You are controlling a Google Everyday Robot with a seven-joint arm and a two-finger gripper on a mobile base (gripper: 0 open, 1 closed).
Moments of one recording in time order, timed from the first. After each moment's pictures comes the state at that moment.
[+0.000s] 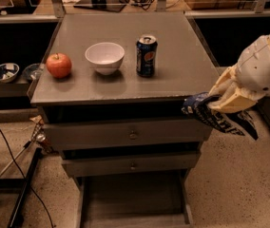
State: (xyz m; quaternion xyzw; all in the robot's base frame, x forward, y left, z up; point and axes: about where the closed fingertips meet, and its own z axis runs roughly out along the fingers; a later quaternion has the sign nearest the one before) arm 0.450 -0.179 0.924 -0.67 0.70 0.08 0.23
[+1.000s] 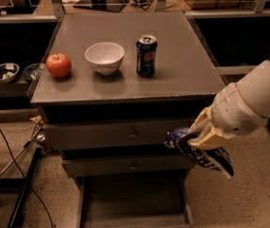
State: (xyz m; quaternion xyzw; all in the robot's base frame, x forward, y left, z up) arm 0.415 -0.146 0.842 -0.66 0.71 0.16 0.20
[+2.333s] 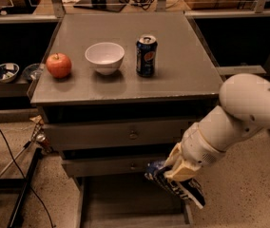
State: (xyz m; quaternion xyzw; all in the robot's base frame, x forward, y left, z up) arm 0.391 -0.096 0.737 -0.65 0.70 0.23 0.15
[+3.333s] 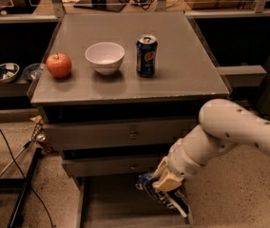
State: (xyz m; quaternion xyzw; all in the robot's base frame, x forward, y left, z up) arm 0.394 -0.071 0.667 -0.64 0.71 0.26 0.14
